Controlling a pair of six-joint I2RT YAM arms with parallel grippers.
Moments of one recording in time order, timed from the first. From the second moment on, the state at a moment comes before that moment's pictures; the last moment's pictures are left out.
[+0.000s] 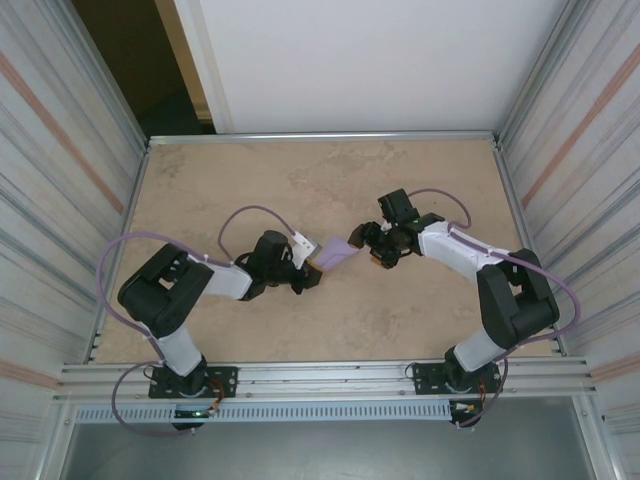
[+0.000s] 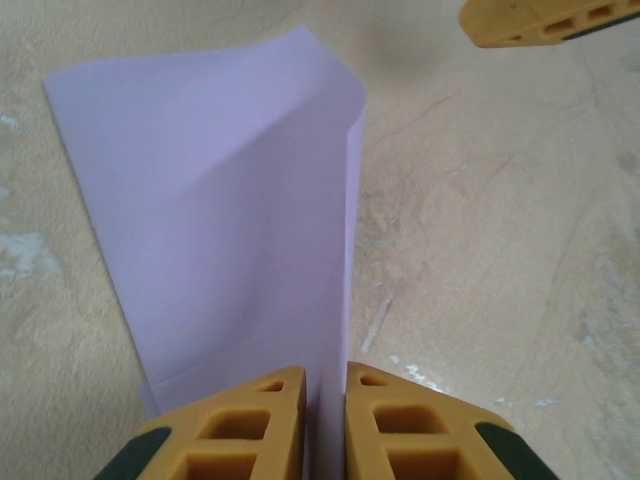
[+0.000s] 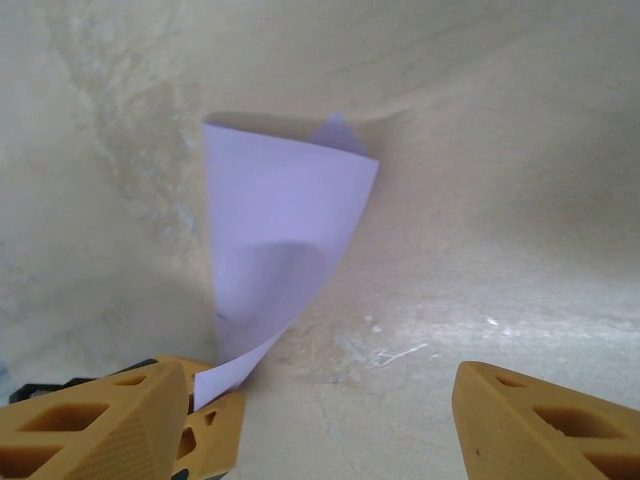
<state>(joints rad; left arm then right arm) -0.64 1.72 0.60 0.46 0.49 -0.05 0.46 1.56 0.97 -0.46 -0.31 0.94</state>
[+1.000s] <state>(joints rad) -0.74 1.80 0.74 0.38 0.43 0.13 0.39 1.46 0.83 -0.39 -0.32 1.40</state>
